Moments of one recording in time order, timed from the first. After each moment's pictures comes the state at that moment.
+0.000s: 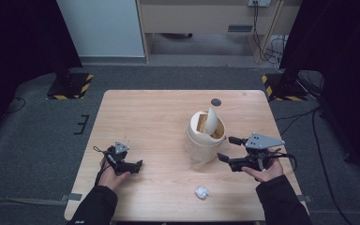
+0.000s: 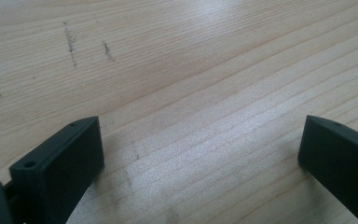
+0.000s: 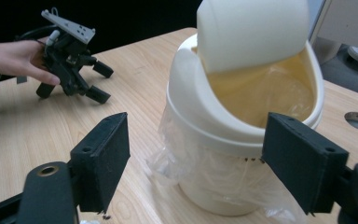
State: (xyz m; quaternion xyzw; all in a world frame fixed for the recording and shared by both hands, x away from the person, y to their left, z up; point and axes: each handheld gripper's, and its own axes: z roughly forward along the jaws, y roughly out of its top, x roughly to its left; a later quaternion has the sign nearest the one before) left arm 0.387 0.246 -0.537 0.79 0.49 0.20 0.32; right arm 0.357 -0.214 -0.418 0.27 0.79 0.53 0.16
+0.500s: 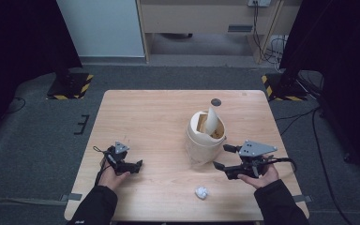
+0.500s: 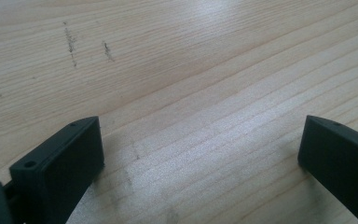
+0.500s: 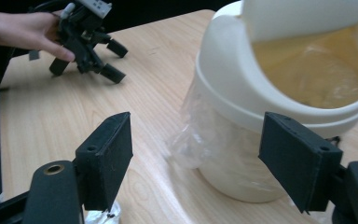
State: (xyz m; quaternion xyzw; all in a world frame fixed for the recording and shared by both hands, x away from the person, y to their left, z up) left arm 0.387 0.246 -0.537 0.79 0.49 0.20 0.32; right arm 0.344 -0.202 -0.431 0.25 0.81 0.51 0.14
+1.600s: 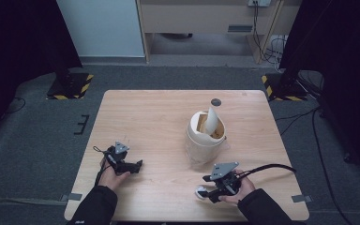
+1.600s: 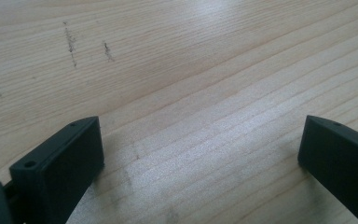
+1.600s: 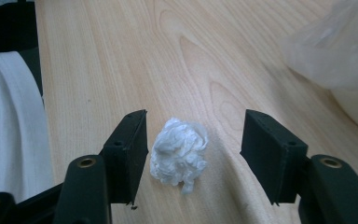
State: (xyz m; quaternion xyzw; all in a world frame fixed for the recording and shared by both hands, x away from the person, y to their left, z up) left arm 0.387 0.246 -0.537 0.79 0.49 0.20 0.32; right arm 0.323 -0.149 -0.502 0.19 0.90 0.38 0.03
